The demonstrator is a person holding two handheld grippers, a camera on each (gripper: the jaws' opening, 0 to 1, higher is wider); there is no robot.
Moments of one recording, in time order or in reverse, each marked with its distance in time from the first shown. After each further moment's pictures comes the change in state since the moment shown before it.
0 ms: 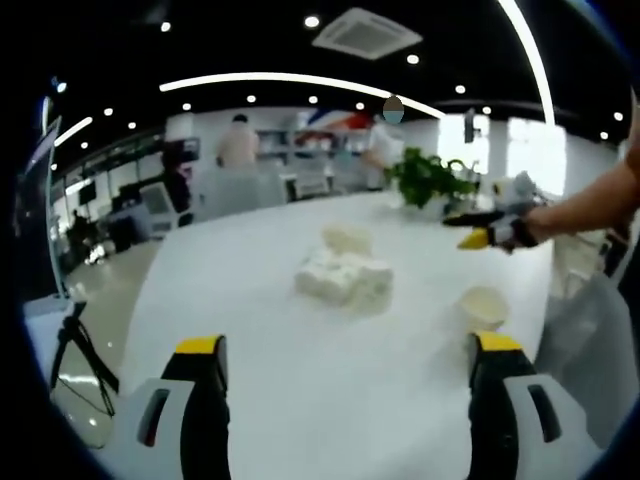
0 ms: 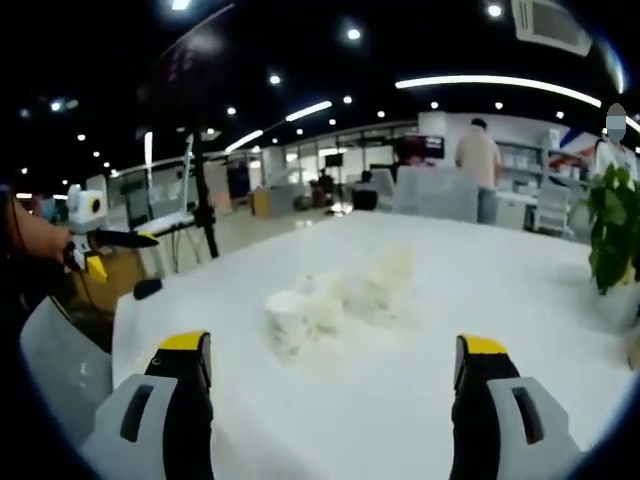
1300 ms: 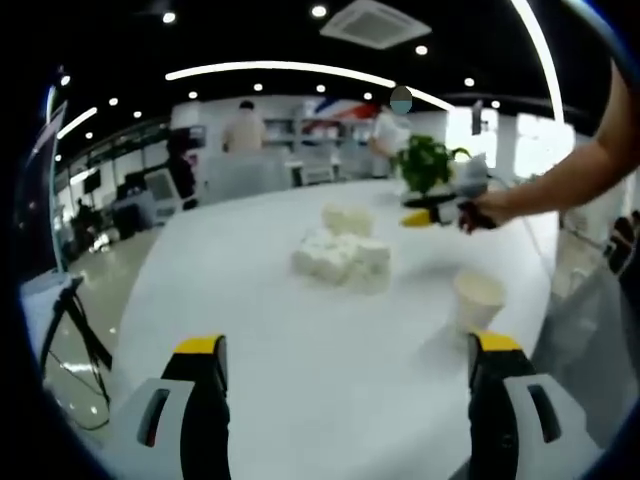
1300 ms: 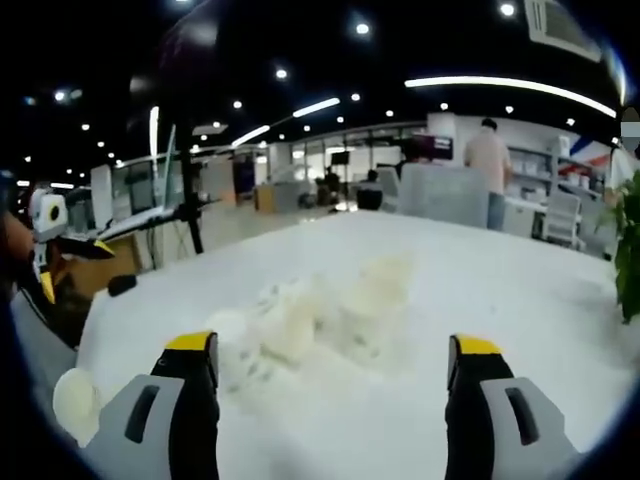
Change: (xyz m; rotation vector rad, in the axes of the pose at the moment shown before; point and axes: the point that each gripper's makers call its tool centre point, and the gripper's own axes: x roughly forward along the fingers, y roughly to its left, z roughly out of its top) left arm -0.001 -0.016 -0.028 -0.016 0.070 0.020; right arm 0.088 -0.042 0.009 -0.041 0.013 0.026
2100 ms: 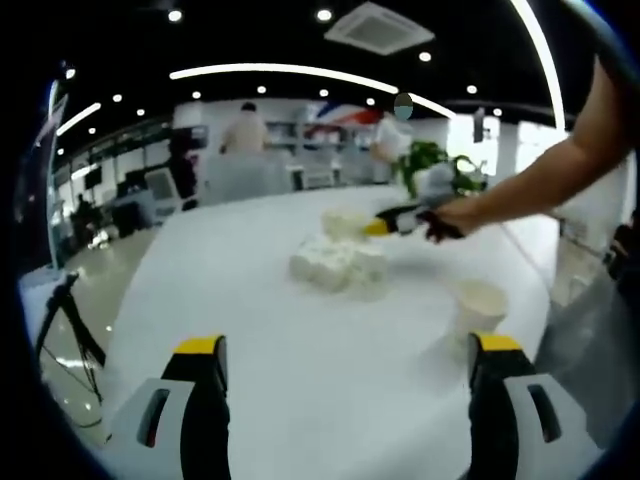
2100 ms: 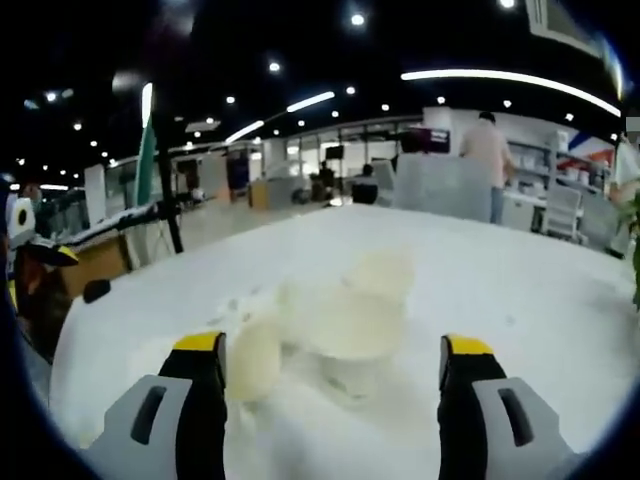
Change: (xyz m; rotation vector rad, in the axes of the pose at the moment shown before) left arm 0.007 -0.003 0.011 -0.018 -0.027 -0.004; right arm 0.073 -0.032 -0.005 0.062 0.014 -0.041
